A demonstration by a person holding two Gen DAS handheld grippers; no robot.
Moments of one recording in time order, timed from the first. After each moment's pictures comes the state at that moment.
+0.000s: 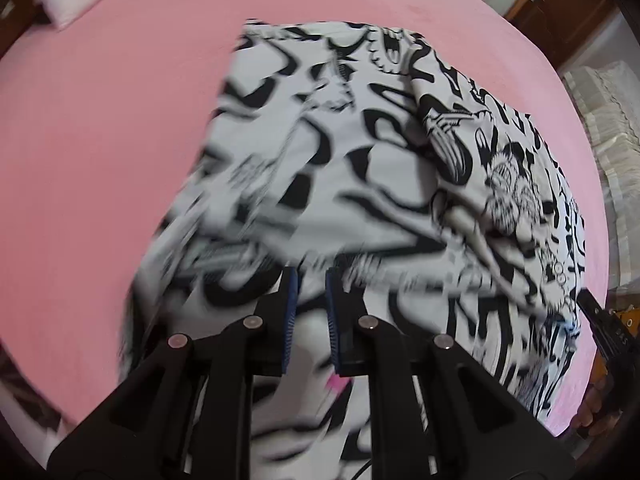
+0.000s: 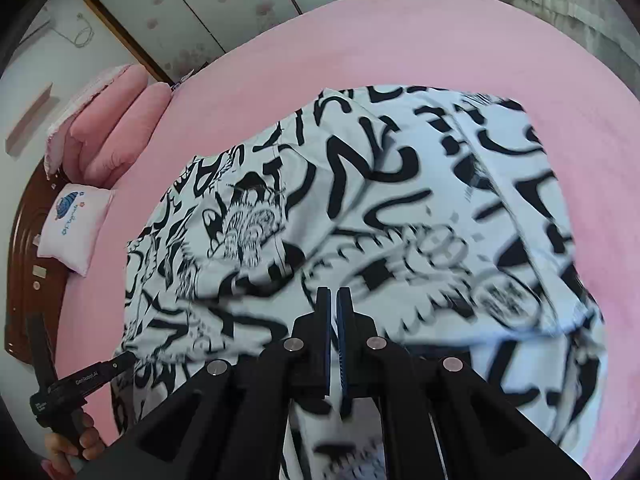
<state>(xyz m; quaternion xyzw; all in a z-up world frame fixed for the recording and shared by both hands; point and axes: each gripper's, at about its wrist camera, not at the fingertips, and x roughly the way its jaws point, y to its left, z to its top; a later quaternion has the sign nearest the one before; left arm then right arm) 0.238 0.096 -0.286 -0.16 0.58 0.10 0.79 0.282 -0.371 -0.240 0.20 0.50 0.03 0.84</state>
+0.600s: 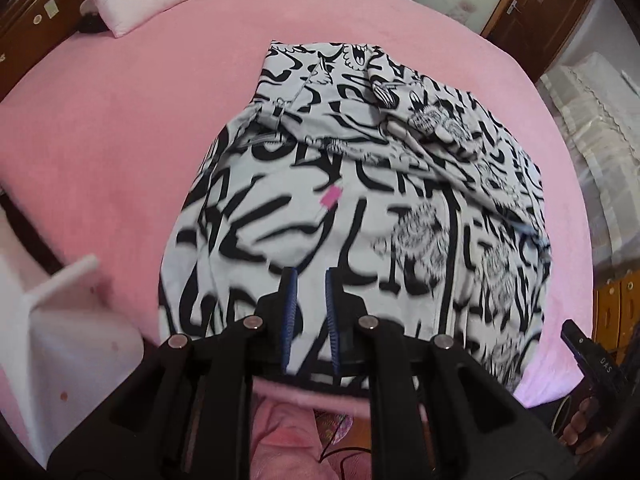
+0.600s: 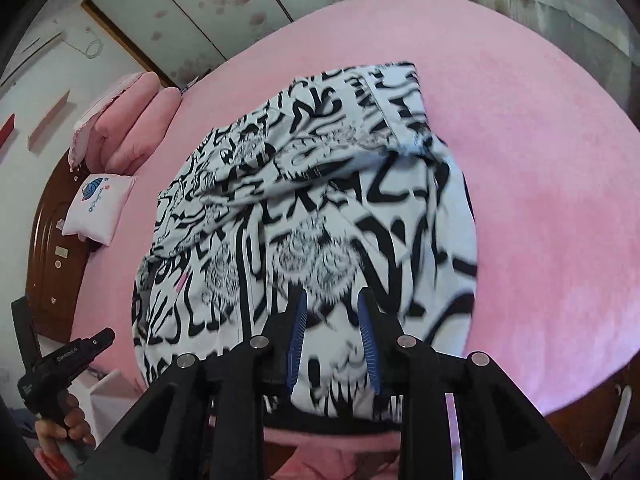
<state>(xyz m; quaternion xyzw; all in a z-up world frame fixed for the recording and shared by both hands) 0.025 0.046 -0.182 -0.14 0.53 0.09 0.83 0.054 -0.420 -0.208 0.24 0.50 0.03 0.83</state>
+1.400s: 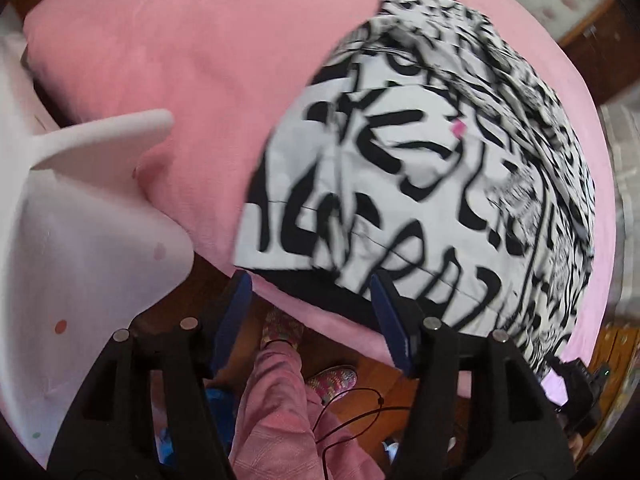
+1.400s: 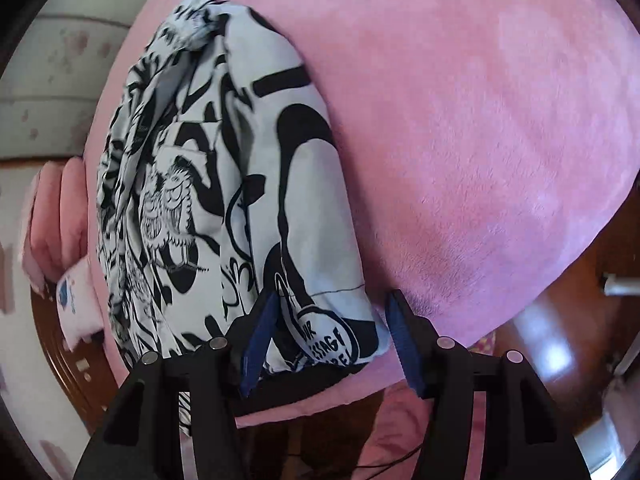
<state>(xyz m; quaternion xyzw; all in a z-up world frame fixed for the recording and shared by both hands) -0.031 0.138 -0.257 -0.23 0.60 0.18 0.74 0.024 -0.461 -0.334 0.45 0.59 -0.12 0.66</state>
